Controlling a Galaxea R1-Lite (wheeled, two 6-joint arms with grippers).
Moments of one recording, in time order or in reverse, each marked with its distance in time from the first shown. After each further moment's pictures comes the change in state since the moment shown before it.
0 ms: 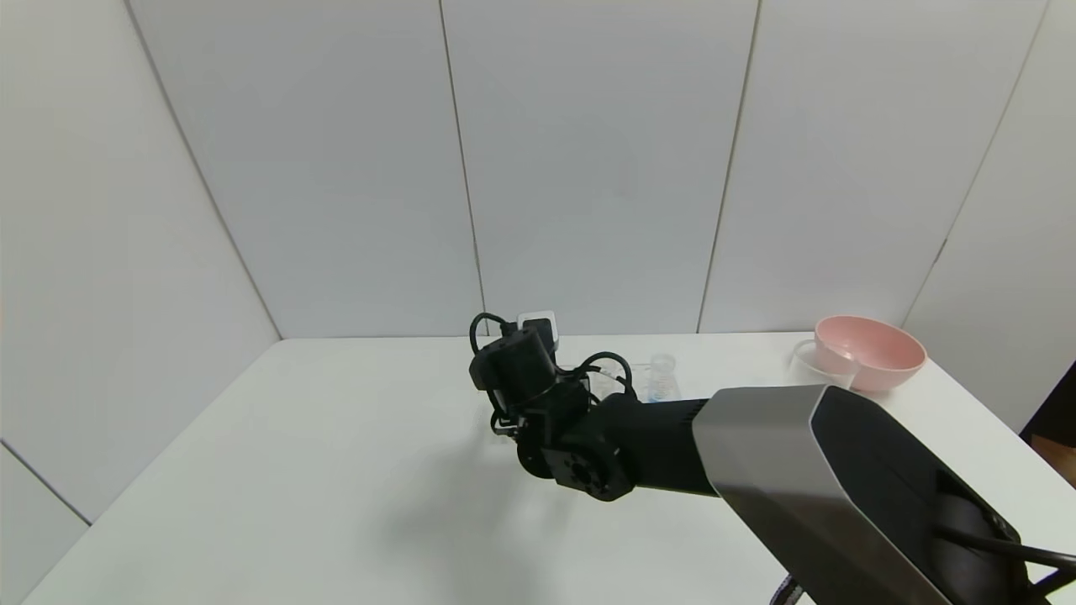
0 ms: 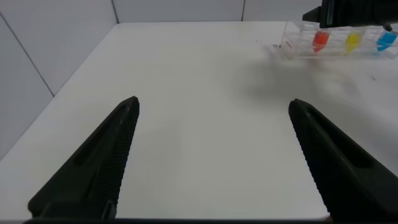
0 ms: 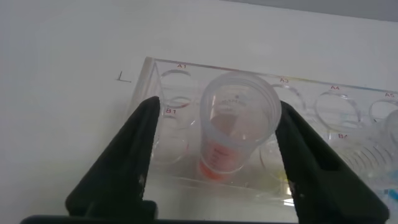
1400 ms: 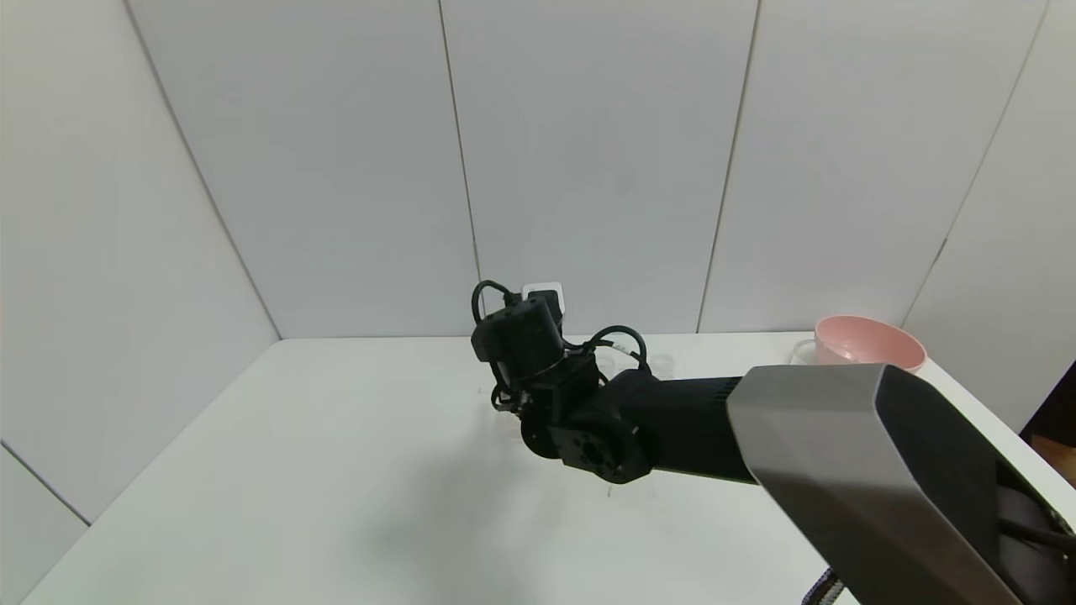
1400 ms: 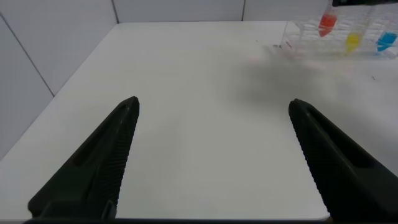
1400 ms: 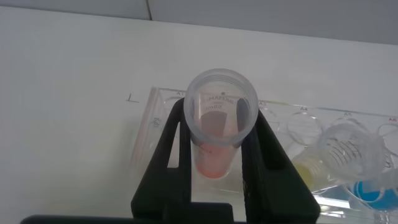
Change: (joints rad) left arm 0.000 0.000 0.000 0.000 0.000 0.000; right arm 0.014 -0.074 0.007 0.013 0.004 -0.001
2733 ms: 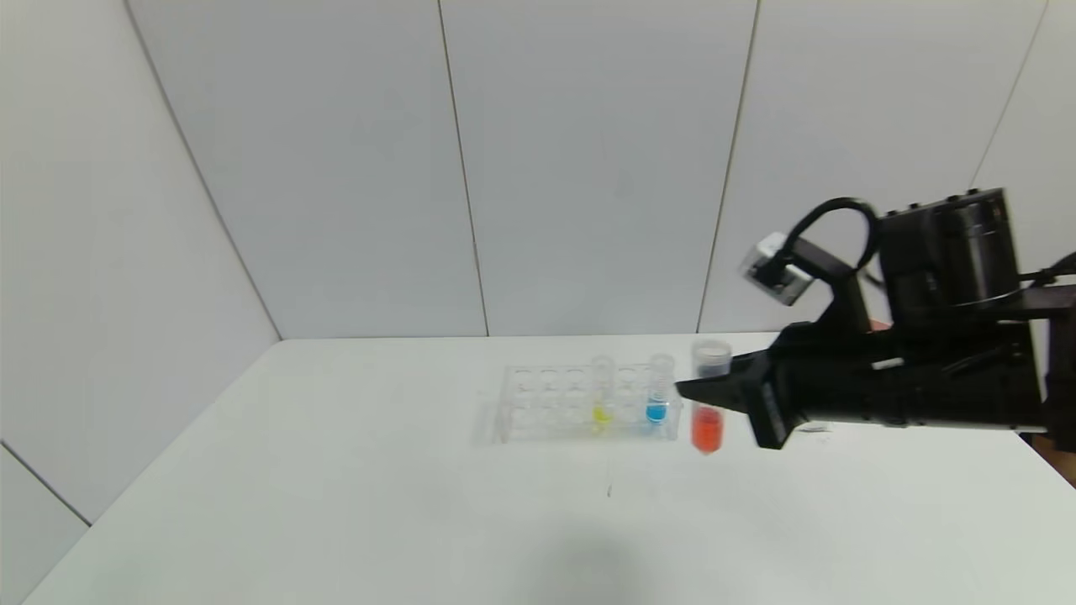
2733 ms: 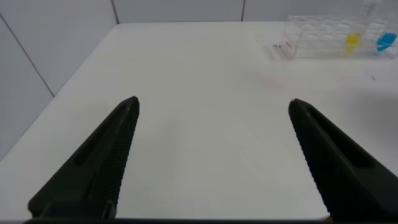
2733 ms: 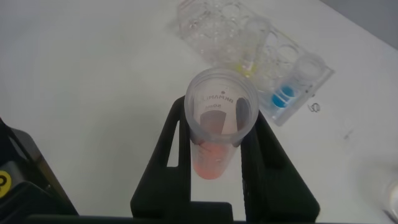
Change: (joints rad) left arm 0.000 0.000 0.000 0.000 0.000 0.000; right arm -0.324 -0.841 0.894 0.031 0.923 -0.414
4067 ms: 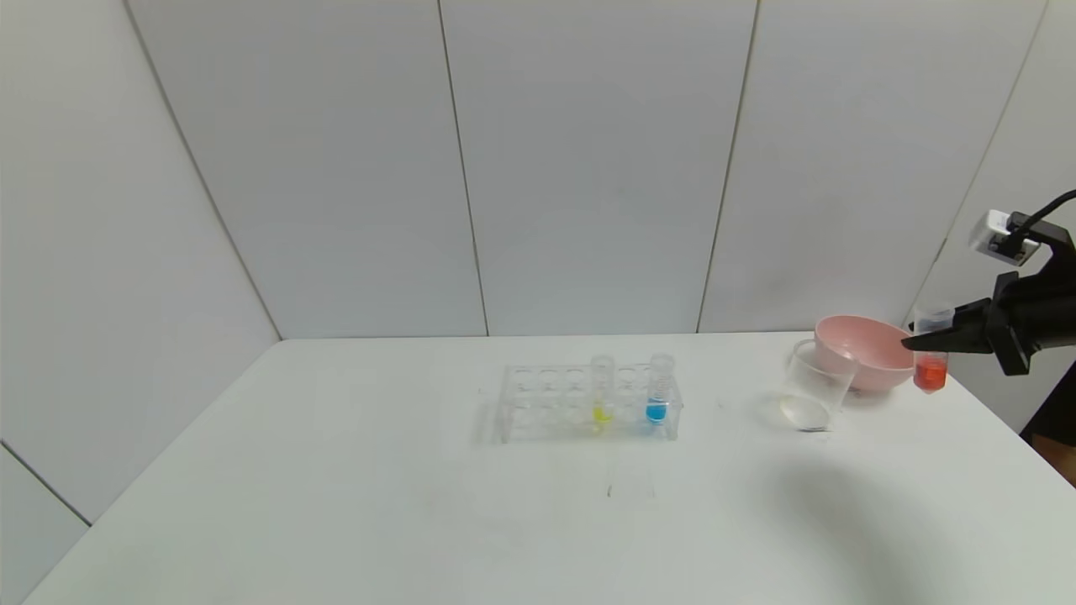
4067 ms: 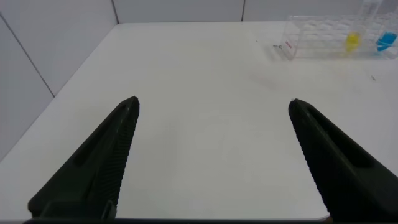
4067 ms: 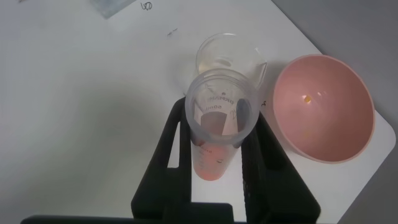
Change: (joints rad) left arm 0.000 0.000 0.000 0.000 0.000 0.000; right arm -0.831 0.220 -0.455 0.618 0.468 -0.798
